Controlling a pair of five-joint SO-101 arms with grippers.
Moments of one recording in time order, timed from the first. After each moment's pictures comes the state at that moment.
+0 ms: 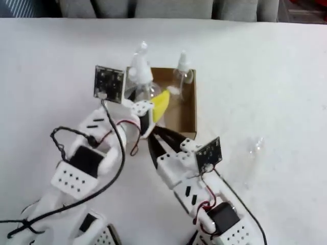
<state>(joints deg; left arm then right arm) 21.2 -49.0 51.8 29.2 14.7 -36.7 -103.7 94.9 21.7 -6.7</state>
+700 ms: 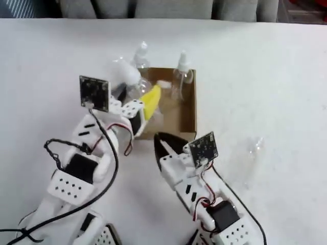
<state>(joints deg) 16.7 -54.5 60.7 17.4 12.9 -34.1 -102.9 95.0 34.7 -6.7</state>
